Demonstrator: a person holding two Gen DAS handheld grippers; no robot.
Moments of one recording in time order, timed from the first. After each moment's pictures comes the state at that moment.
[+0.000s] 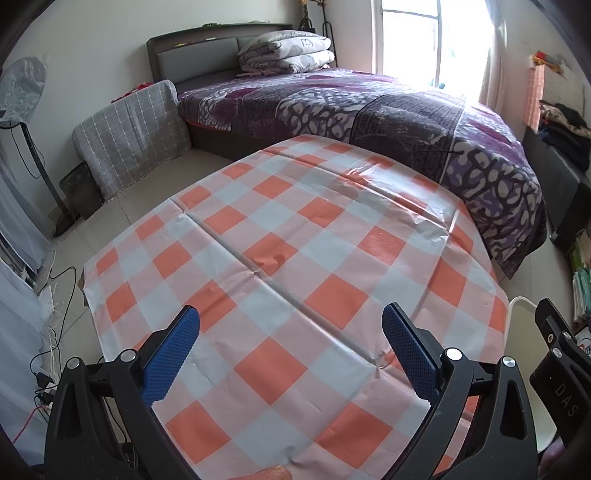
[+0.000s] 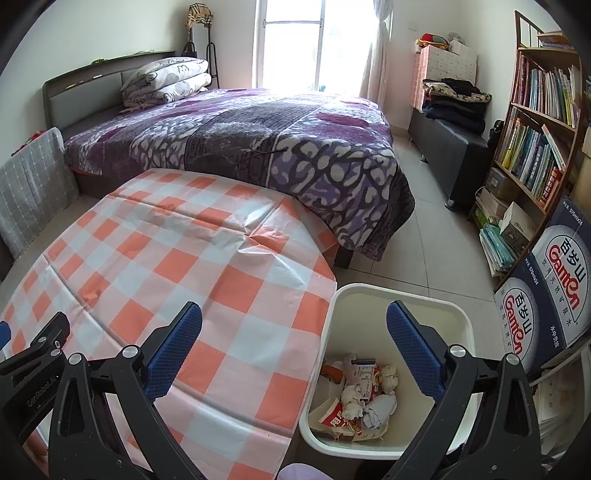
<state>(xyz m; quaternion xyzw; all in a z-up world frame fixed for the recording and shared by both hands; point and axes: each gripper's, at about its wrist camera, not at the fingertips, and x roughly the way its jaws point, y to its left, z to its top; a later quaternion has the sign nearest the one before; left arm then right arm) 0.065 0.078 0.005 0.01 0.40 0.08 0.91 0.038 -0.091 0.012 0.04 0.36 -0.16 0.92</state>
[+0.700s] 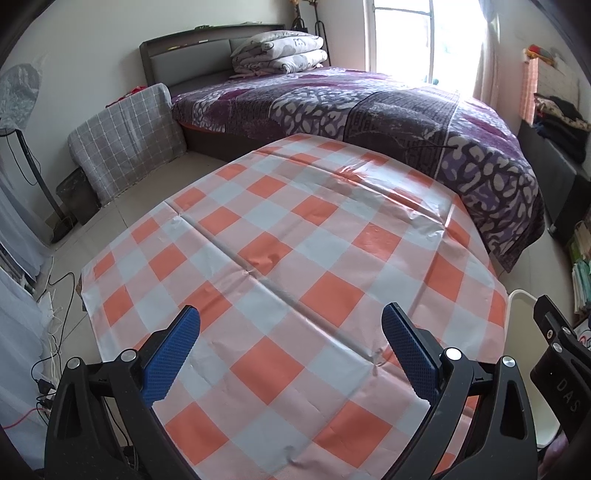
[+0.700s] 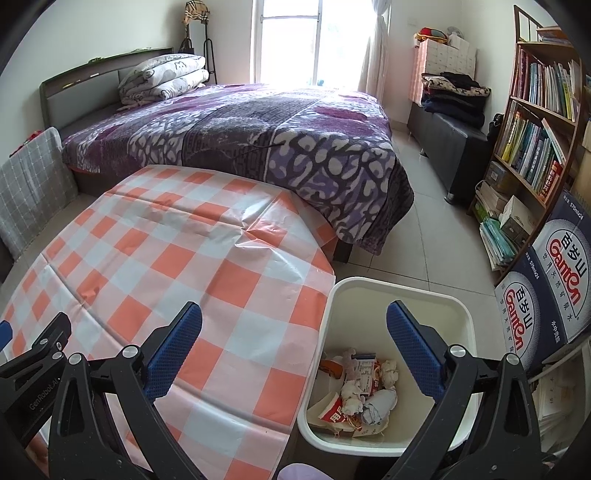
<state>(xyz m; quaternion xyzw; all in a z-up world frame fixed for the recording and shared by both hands) 0.063 0.076 0.002 0.02 0.40 0.07 0.91 0.039 -0.096 0.007 0.04 0.37 -0.16 0.92</state>
